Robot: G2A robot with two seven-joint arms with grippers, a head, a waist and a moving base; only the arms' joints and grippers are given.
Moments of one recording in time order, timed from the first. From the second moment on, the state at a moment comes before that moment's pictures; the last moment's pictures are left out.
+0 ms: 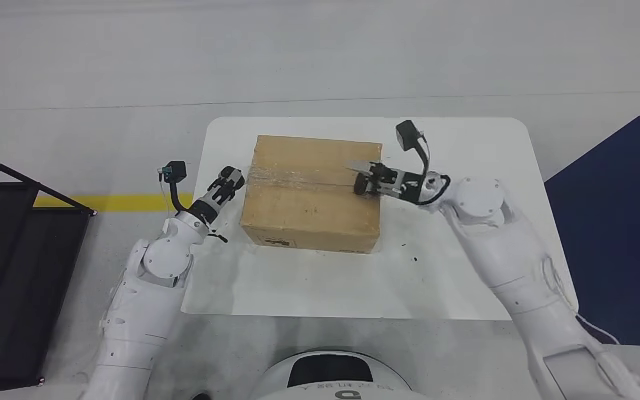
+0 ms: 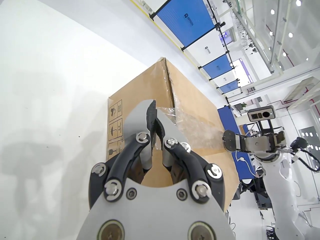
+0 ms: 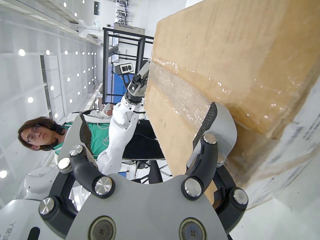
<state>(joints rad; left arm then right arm) 1.44 -1.22 -1.46 -1.48 0.34 -0.27 -0.33 -1.07 -1.10 1.11 -1.48 0.19 0.02 0.84</state>
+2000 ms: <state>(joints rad) 1.44 -1.22 -1.46 -1.48 0.34 -0.27 -0.33 -0.54 -1.55 0.49 -0.83 0.51 0.01 0.66</state>
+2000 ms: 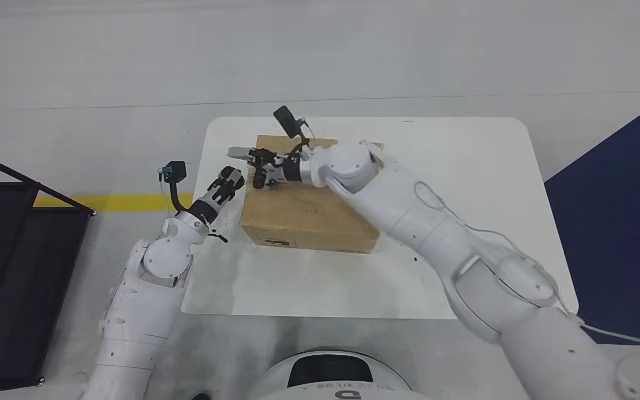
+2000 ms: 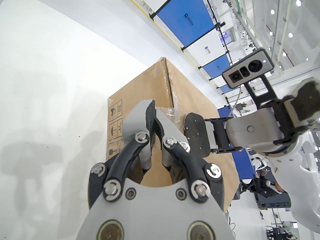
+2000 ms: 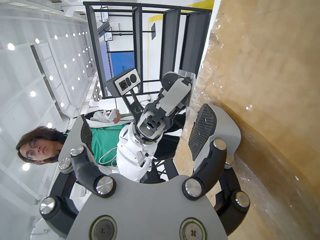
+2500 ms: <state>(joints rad) 1.44 -1.22 -1.46 -1.48 0.34 -0.27 -0.33 -0.49 -1.62 0.52 -0.63 0.56 -0.02 0.77</state>
